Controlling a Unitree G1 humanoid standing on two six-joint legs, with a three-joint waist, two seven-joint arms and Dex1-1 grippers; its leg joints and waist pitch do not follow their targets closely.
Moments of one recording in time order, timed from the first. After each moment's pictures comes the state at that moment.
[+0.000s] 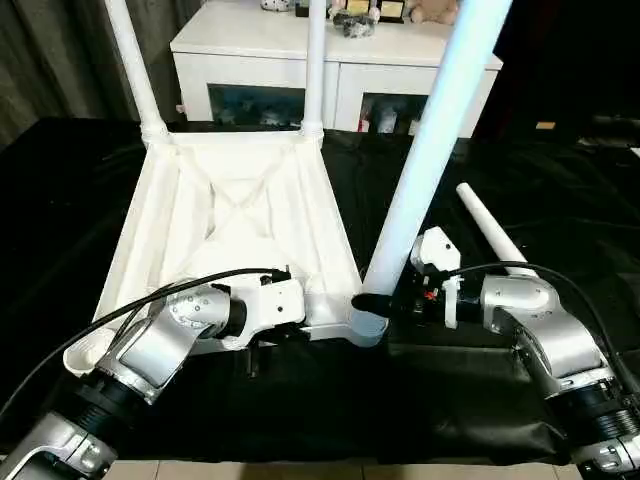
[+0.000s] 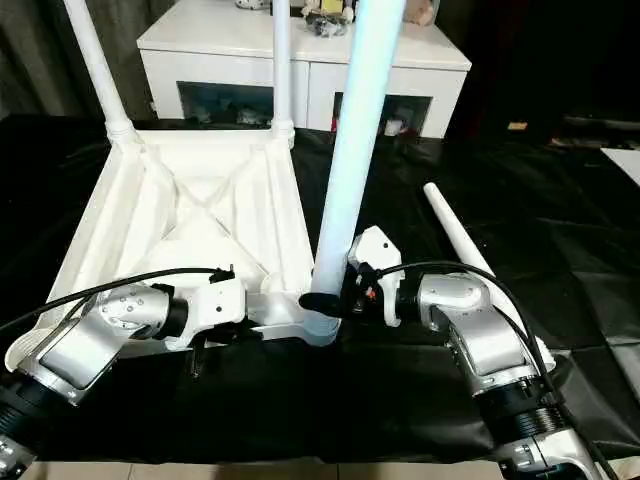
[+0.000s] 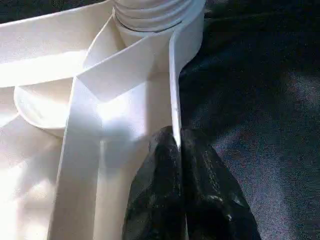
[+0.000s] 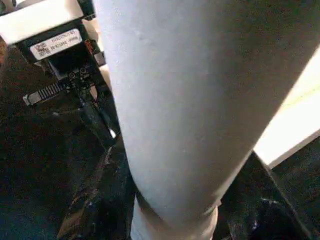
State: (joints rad) left arm -0.43 0.54 -0.47 0.18 0.09 0.21 -1.04; right arm -0.38 -0.44 0.23 0.20 0.23 0.28 1.05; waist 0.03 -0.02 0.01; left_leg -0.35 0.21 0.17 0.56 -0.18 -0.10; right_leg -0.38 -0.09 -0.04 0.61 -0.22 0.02
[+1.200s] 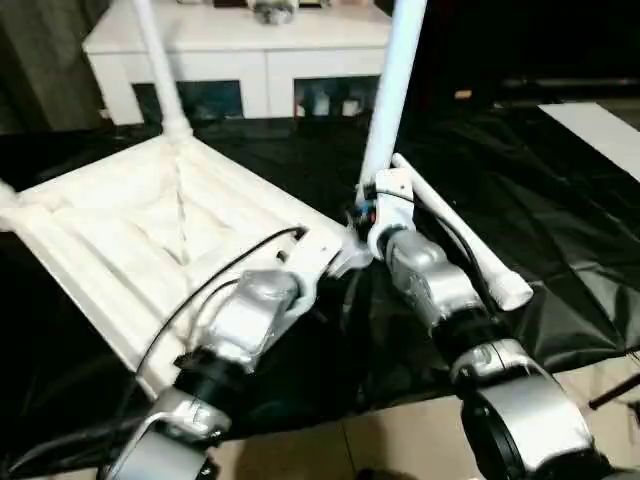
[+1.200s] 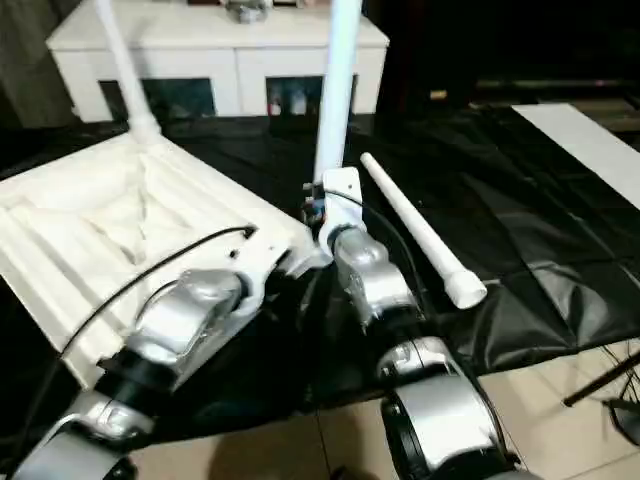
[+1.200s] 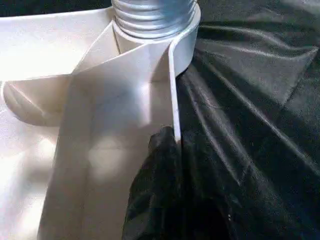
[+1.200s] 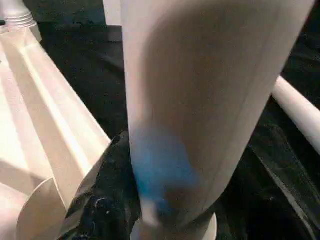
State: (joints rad) left arm -0.58 0.06 -0.28 0.37 0.12 0.68 -0.47; right arm -0.82 -0.01 0.08 0.91 0.14 0.14 0.01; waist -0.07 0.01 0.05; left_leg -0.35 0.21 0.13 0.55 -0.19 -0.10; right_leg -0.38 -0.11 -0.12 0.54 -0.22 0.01
